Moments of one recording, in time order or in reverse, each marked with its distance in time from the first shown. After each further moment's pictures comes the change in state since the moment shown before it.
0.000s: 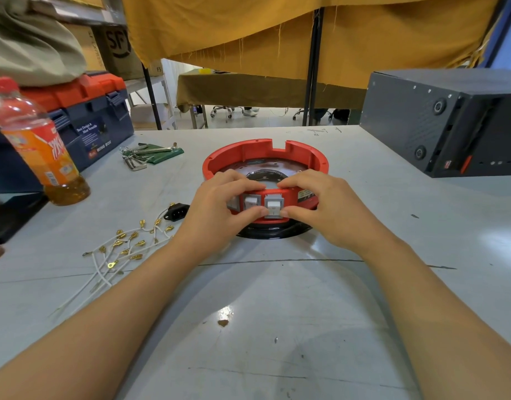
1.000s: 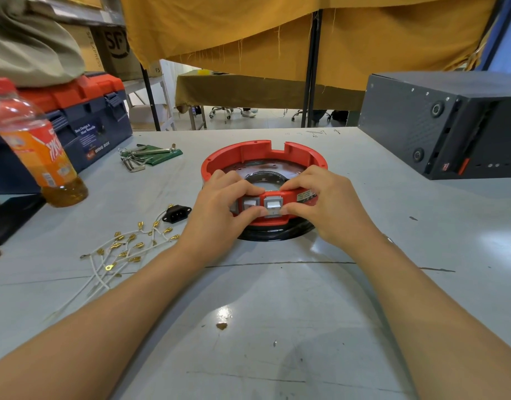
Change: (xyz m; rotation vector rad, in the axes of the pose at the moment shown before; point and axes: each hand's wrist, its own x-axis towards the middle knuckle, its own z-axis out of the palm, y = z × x) left_hand 0.002 -0.005 0.008 0.073 0.086 0.107; right_hand 0.005 -0.001 0.002 -0.031 0.117 0.025
